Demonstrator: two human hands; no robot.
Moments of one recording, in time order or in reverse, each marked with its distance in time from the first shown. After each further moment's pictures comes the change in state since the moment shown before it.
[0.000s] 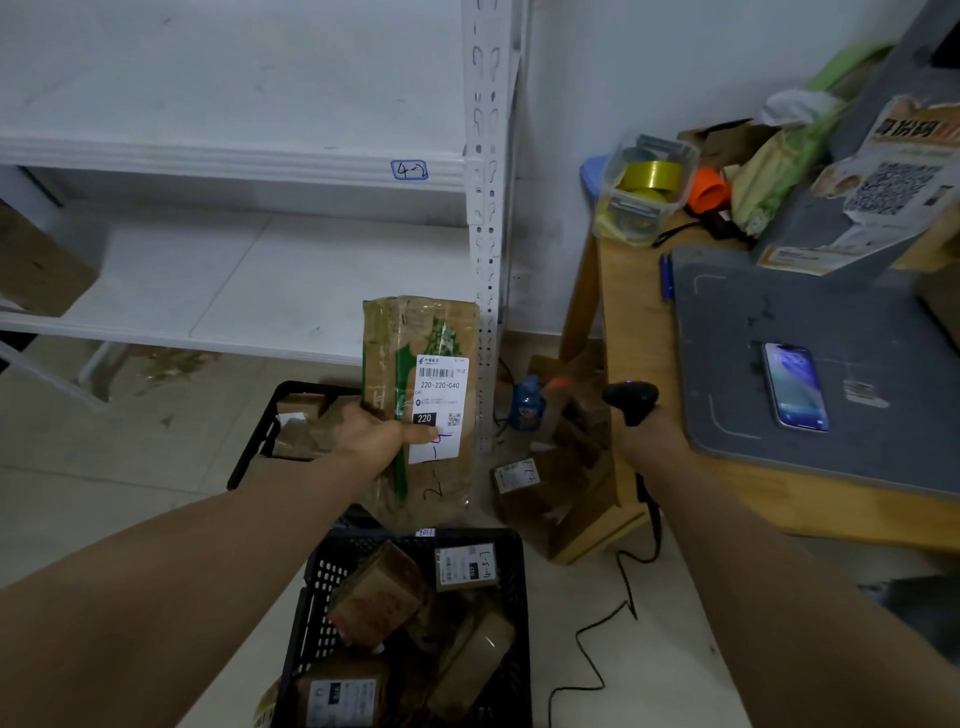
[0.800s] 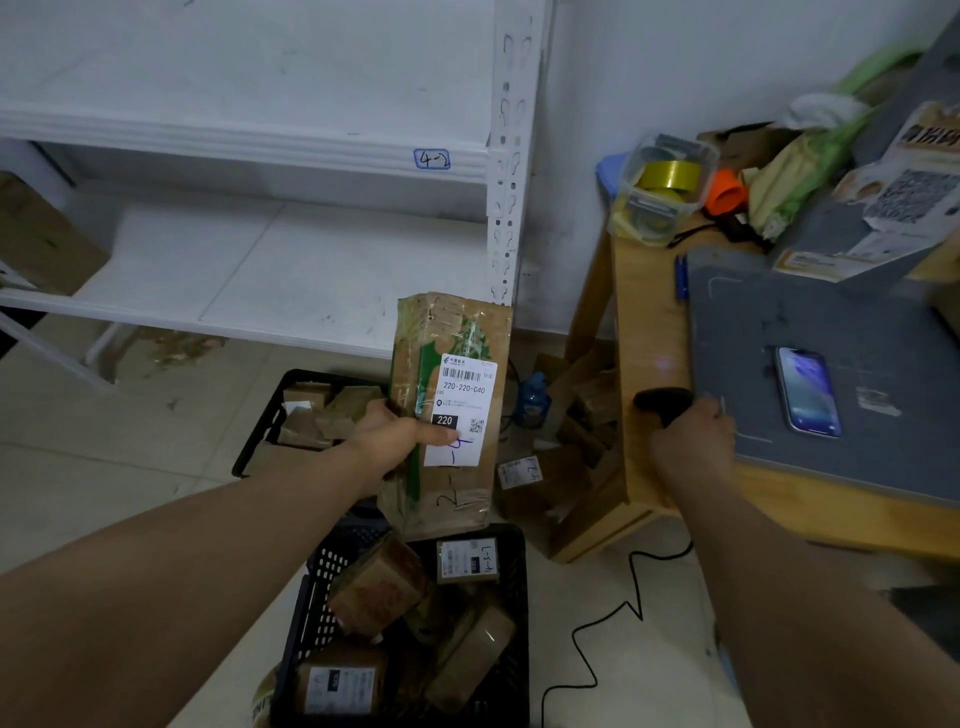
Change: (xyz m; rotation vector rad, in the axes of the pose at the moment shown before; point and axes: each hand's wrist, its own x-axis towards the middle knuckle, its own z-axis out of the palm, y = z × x) left_hand -0.030 0.005 -0.005 -0.083 -0.189 0.010; right_hand -0.012 0.010 -0.007 -0.251 0.291 -0.034
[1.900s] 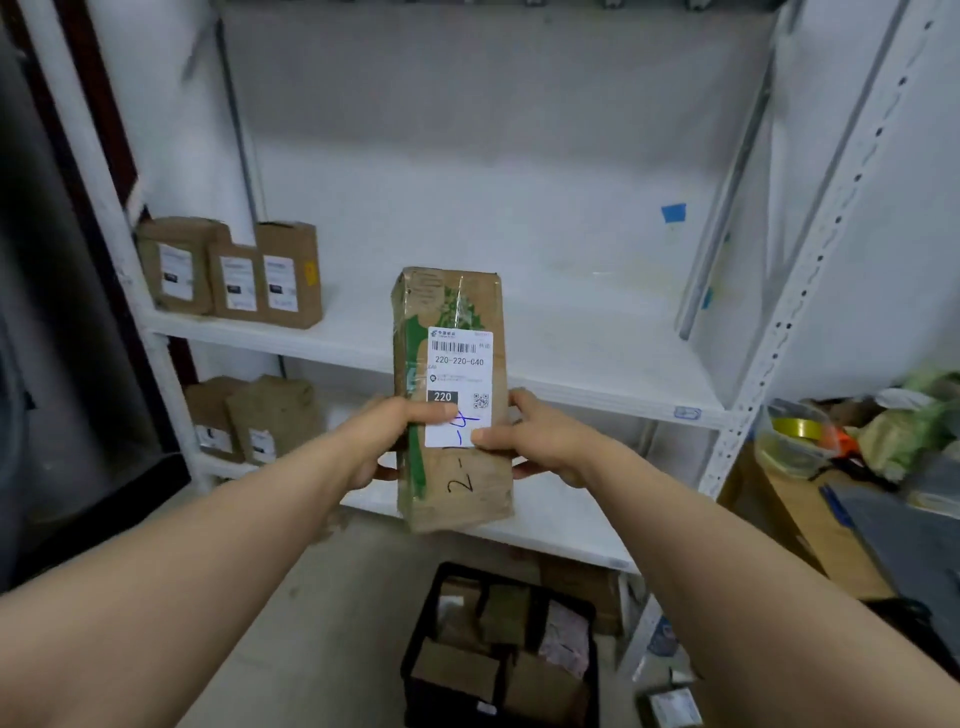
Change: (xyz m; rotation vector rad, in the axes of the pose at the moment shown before) left_hand -0.188 0.073 -0.523 -0.082 -0.003 0.431; right_hand -0.454 -0.498 0.034 0.350 -0.616 -0.753
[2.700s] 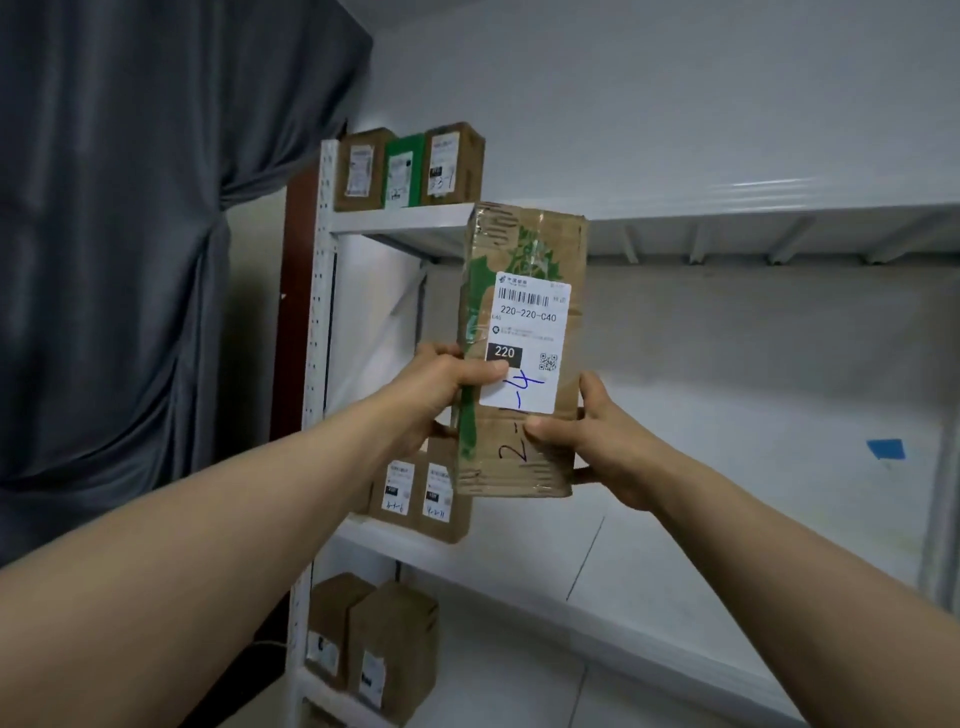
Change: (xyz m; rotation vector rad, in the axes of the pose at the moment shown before) left_hand -0.009 0.210 -0.250 -0.094 0.286 0.561; right_hand 0.126 -0.298 0.049 0.131 0.065 -0.523
